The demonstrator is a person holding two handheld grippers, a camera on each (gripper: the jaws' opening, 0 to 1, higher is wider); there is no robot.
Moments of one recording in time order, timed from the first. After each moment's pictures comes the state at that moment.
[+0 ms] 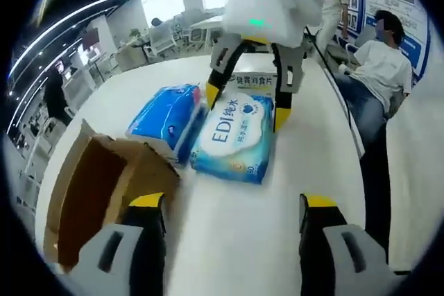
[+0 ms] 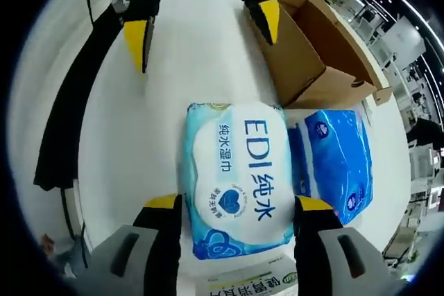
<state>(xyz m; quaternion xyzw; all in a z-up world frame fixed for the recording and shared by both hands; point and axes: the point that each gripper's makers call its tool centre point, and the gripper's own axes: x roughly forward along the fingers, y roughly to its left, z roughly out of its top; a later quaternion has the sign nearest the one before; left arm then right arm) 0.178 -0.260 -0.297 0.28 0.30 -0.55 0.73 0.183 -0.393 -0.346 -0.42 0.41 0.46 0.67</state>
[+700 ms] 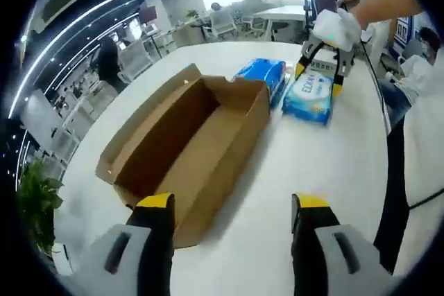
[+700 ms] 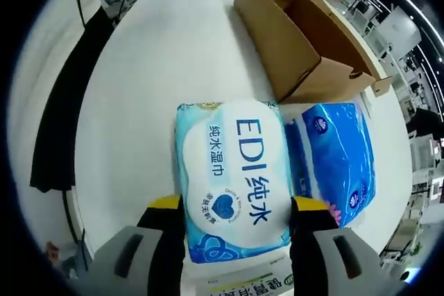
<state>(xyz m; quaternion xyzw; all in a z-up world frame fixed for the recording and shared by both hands) 0.237 -0.098 -0.273 0.34 0.34 -0.42 0.77 0.185 -0.395 -0.353 -0.44 0.41 0.45 0.66</state>
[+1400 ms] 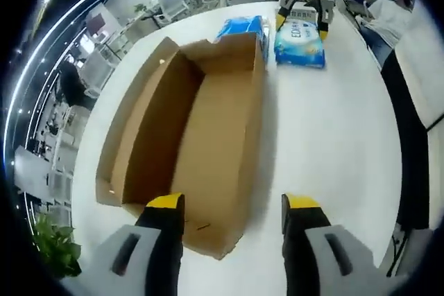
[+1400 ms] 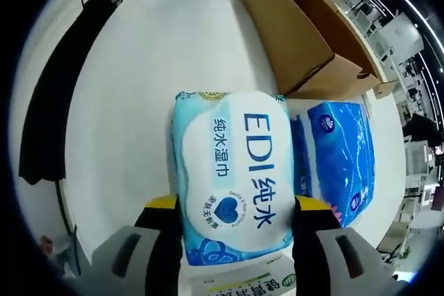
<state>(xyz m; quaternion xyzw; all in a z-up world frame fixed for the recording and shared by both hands) 0.281 -0.082 -0.294 0.43 0.35 -0.48 0.68 0.188 -0.399 -0.359 -0.47 0.41 0.44 0.64</state>
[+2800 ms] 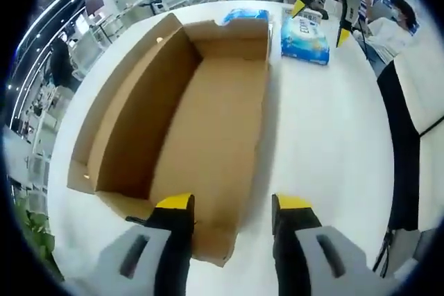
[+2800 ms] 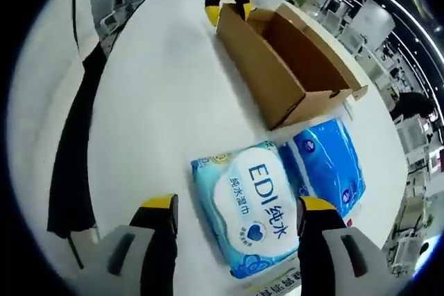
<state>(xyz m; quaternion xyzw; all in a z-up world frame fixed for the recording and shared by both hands) 0.285 -0.068 -0.321 0.38 0.40 -0.50 0.67 0.167 -0.363 -0.317 -0.36 0.40 0.40 0.75</state>
